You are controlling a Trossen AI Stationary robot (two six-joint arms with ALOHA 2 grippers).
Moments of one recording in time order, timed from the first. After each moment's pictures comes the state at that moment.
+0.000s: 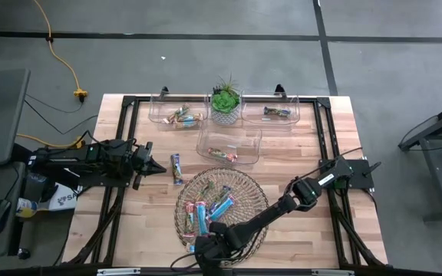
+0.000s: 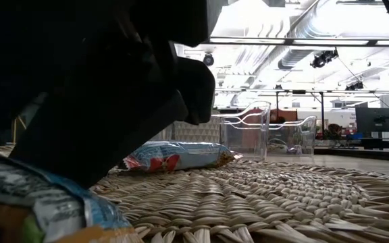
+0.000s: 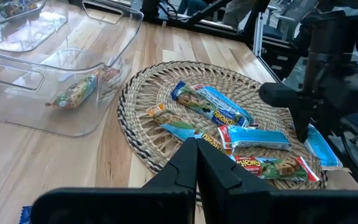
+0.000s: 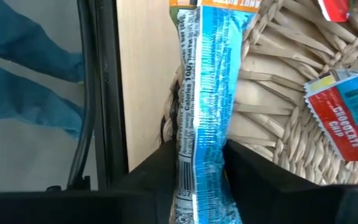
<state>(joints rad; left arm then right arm) 0.00 0.07 0.15 -0.37 0.16 -0.19 0.54 2.62 2.31 -0.77 0.04 0.70</state>
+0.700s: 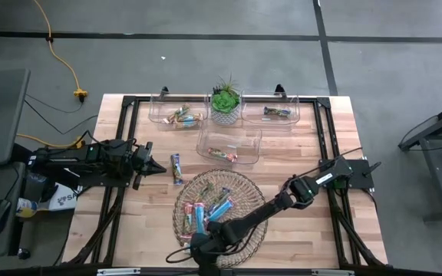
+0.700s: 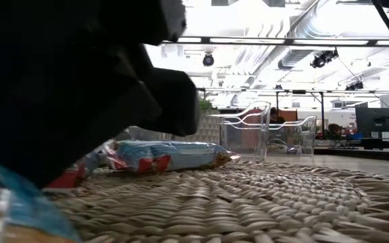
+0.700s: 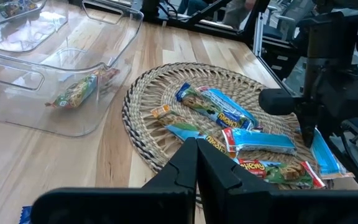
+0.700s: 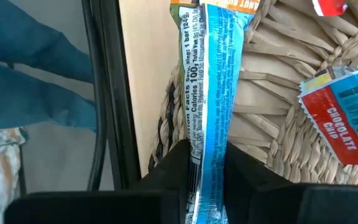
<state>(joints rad) 0.00 0.07 0.15 -0.37 0.16 -0.19 0.51 2.63 2.34 -0.72 -0.07 0.76</state>
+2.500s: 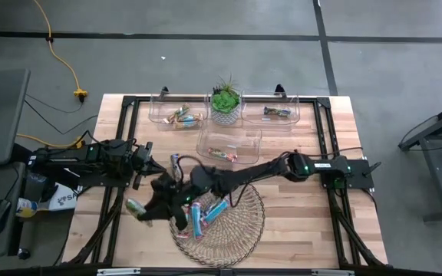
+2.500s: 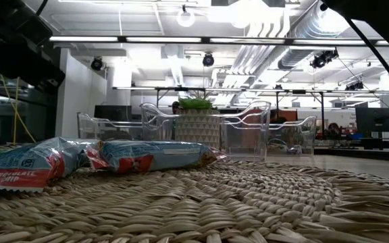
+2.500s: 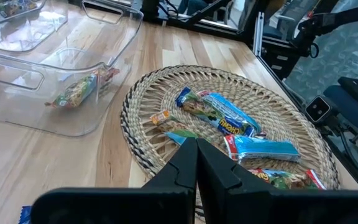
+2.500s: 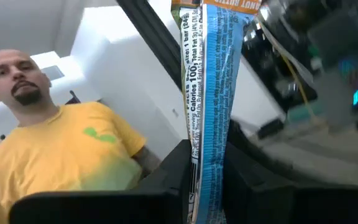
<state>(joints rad) 0.00 0.07 0.15 -0.37 0.16 -0.19 0.23 2.50 2.35 0.50 -0.35 0.75</state>
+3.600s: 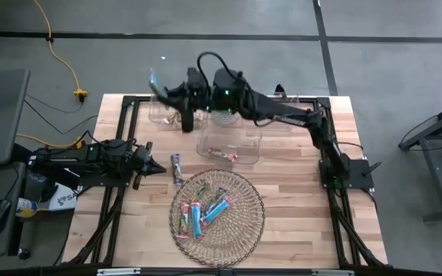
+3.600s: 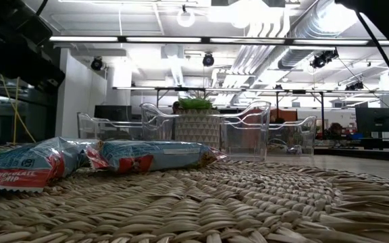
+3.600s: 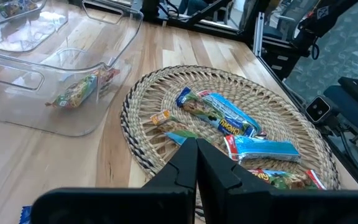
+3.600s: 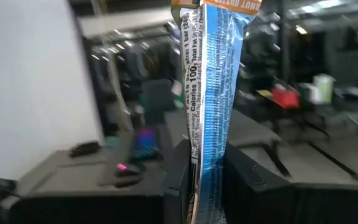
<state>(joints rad) 0.00 0.07 0.15 -0.37 0.16 -0.19 -0.16 2.14 2.35 -0.08 -0.15 0.15</state>
